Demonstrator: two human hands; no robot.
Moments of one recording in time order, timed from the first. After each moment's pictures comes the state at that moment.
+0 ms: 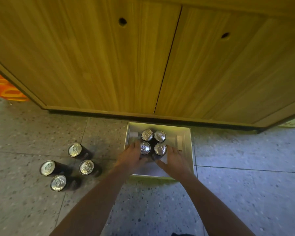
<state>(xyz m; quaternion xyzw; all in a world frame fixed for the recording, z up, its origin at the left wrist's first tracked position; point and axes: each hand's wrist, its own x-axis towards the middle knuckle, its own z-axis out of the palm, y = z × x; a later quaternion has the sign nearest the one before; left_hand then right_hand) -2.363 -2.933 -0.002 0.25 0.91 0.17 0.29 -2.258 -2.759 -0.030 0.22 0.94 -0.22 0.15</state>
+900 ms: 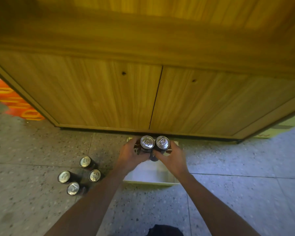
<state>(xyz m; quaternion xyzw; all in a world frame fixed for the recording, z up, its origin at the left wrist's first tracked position) -2.364 -2.934 0.147 0.14 0.83 0.48 0.24 -2.266 -2.760 0.125 0.29 0.85 -0.42 -0.10</state>
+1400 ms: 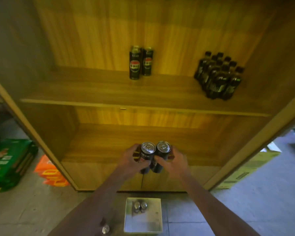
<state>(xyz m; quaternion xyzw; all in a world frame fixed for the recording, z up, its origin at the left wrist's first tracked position) -2.405 -2.917 0.720 0.25 0.77 0.55 0.20 -2.303 -2.728 0.700 0.24 0.86 -0.41 -0.17</state>
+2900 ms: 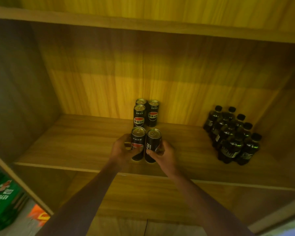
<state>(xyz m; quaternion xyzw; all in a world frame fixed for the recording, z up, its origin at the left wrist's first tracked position) -2.625 -2.832 0.895 0.21 0.79 0.57 0.07 -2.537 -2.657 0.861 0.15 0.82 -0.51 -0.19</state>
